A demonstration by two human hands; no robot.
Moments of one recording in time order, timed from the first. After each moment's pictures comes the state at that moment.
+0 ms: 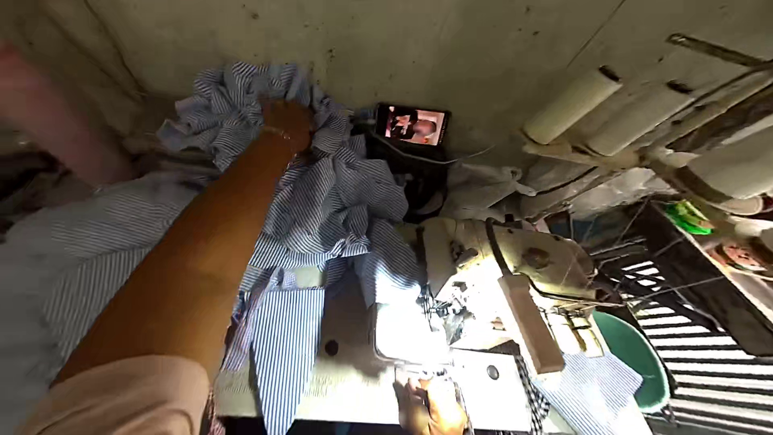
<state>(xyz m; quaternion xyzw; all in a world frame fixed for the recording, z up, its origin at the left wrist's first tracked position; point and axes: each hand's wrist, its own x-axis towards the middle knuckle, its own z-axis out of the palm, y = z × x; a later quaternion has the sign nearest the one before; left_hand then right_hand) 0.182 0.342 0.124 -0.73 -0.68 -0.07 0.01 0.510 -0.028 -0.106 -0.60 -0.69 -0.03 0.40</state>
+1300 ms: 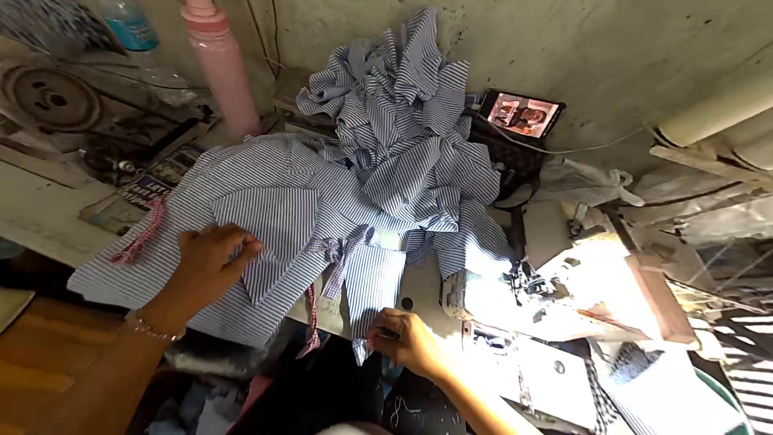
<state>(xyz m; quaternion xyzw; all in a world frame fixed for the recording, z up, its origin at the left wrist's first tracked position) 0.020 -0.045 0.022 -0.68 -0.68 -0.28 -0.01 0.389 0.016 -0.054 -0.26 -0.83 0.45 0.20</state>
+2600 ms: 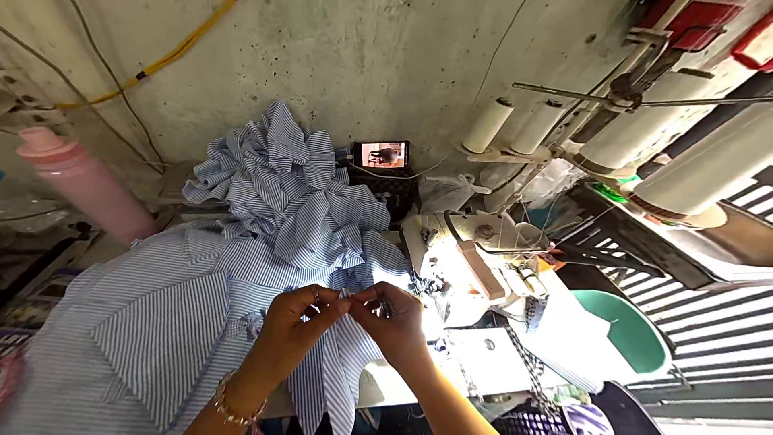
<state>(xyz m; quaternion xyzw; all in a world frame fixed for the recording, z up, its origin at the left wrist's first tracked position) 0.229 0.028 0.074 -0.67 -0.39 -0.52 -0.36 0.403 0.034 0.064 -0.36 -0.64 0.28 0.62</state>
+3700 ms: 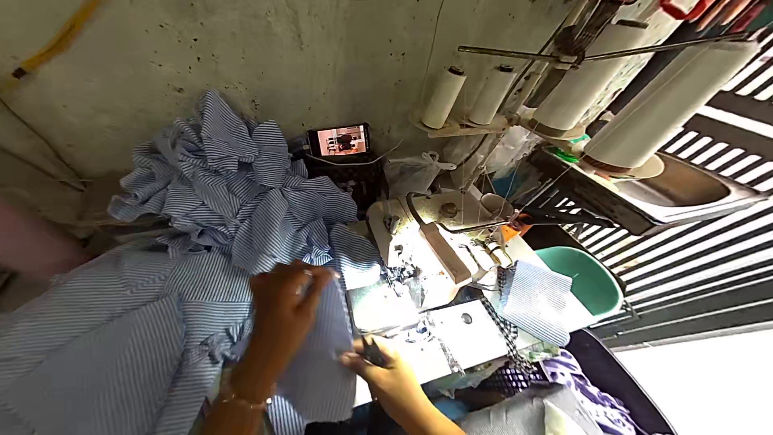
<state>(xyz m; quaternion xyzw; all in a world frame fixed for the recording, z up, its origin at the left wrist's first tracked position) 0.263 0.072 0.063 -0.78 -0.45 -0.43 -0.10 0.434 -0.022 0.005 -0.46 -0.53 0.50 0.51</state>
